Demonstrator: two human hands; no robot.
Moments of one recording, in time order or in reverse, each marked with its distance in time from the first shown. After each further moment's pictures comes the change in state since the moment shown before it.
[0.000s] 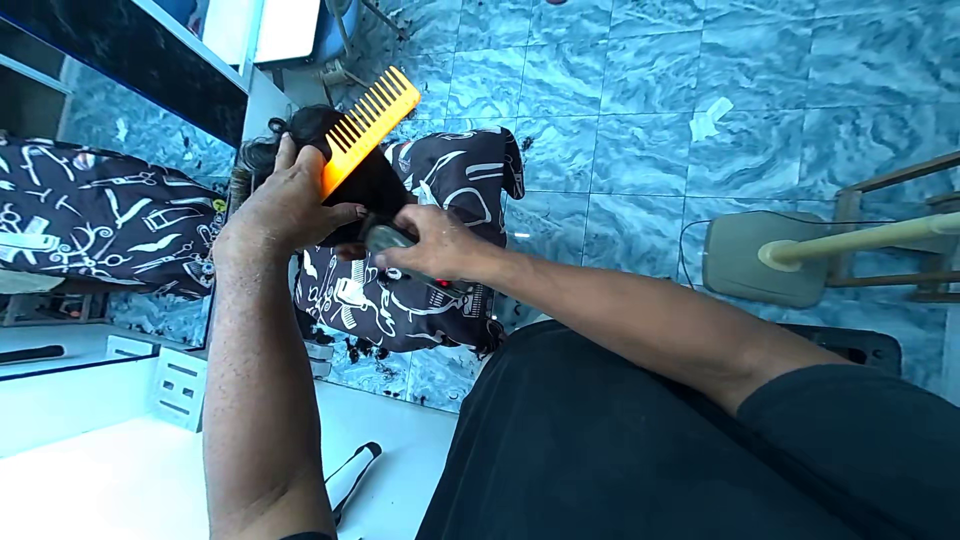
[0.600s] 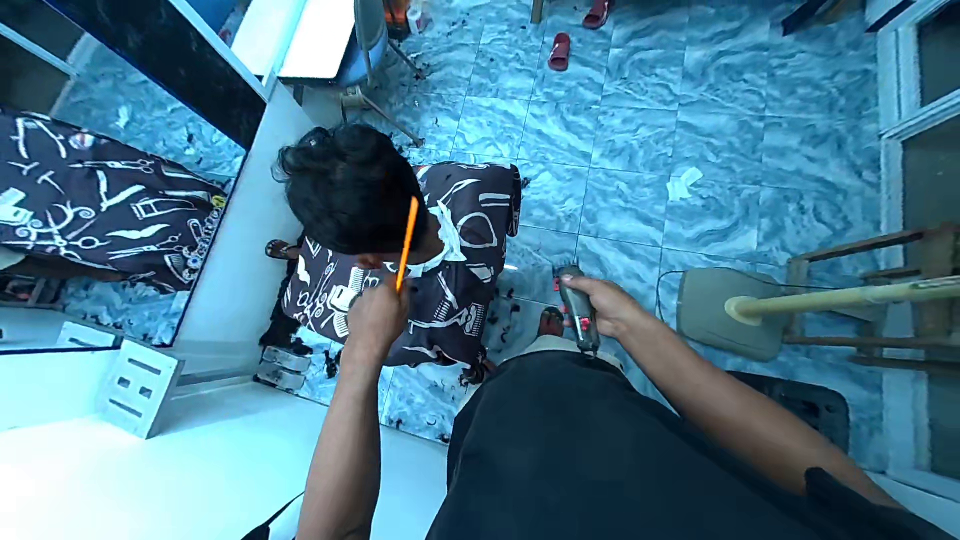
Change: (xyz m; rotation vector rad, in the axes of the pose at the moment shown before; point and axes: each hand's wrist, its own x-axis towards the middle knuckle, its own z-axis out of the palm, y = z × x) left_hand -0.083 0.031 0.155 -0.202 0.018 -0.265; right_hand -0.131 0.165 -0.088 0.775 0.413 0.797
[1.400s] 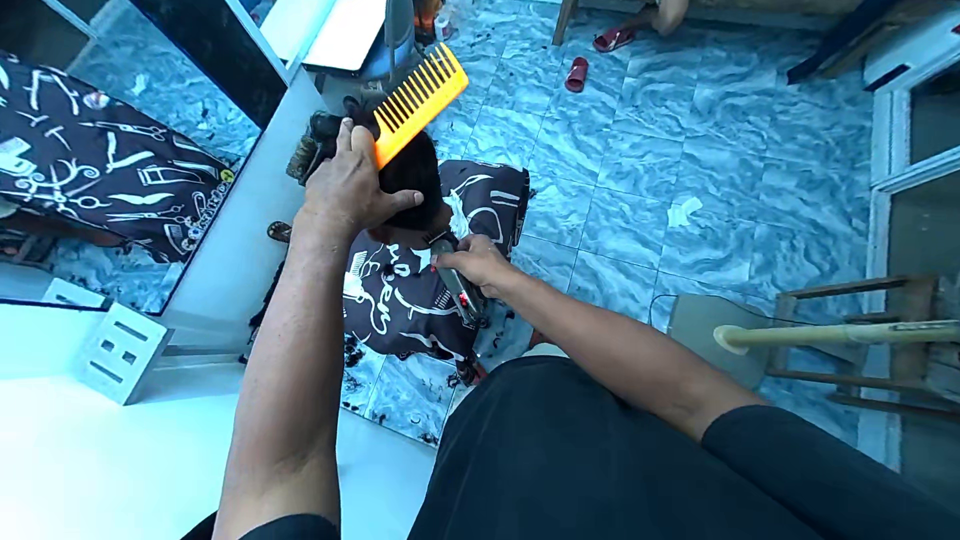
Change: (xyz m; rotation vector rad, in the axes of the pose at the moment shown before) left_hand 0.067 0.029 -0.129 0.144 0.227 0.107; right_hand -0.003 -0.028 0.197 -0.548 -0.249 -0.433
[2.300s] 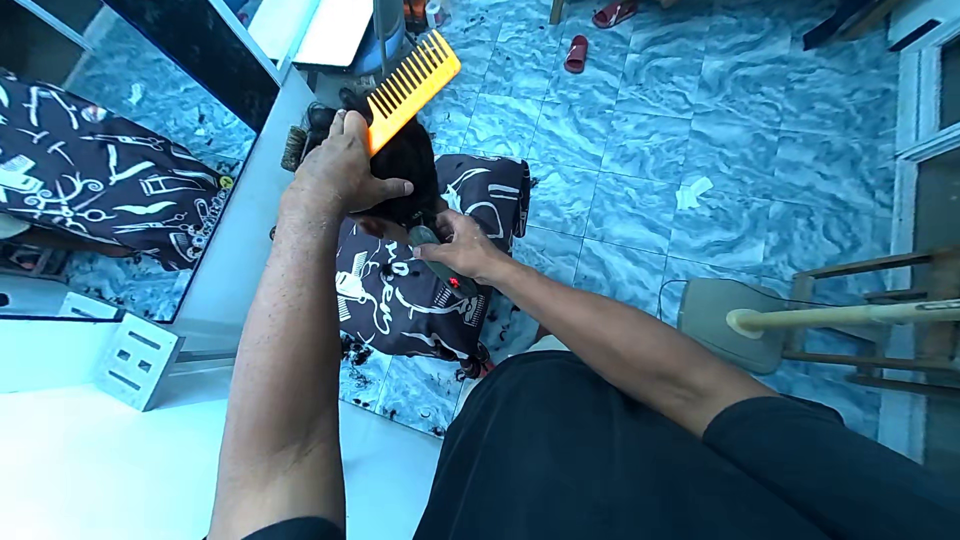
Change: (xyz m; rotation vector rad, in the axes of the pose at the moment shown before) left_hand 0.035 -0.002 -0.007 -0.027 -0.091 0.061; right_hand 0.012 -0.019 0.002 -0.085 -0.065 -0.232
